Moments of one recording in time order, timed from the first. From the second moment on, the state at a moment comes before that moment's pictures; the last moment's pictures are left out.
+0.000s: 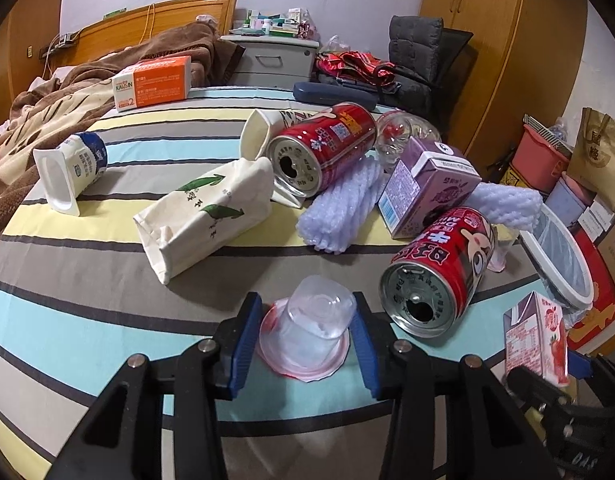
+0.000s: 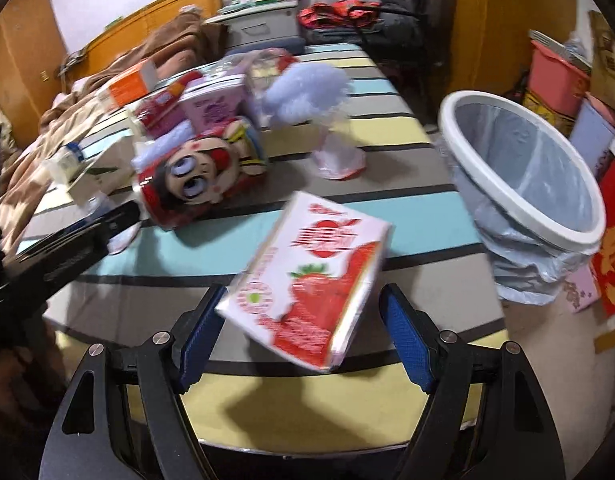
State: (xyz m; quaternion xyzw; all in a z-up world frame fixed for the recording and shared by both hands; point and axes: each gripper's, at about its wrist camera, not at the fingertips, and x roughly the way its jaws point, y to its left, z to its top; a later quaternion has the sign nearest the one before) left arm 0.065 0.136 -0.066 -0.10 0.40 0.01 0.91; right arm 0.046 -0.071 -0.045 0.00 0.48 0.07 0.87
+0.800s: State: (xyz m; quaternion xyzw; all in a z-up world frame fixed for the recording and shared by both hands) left arm 0.063 0.135 -0.061 -0.10 0.39 0.00 0.91; right arm 0.044 -0.099 -0.028 0.01 0.39 0.09 0.92
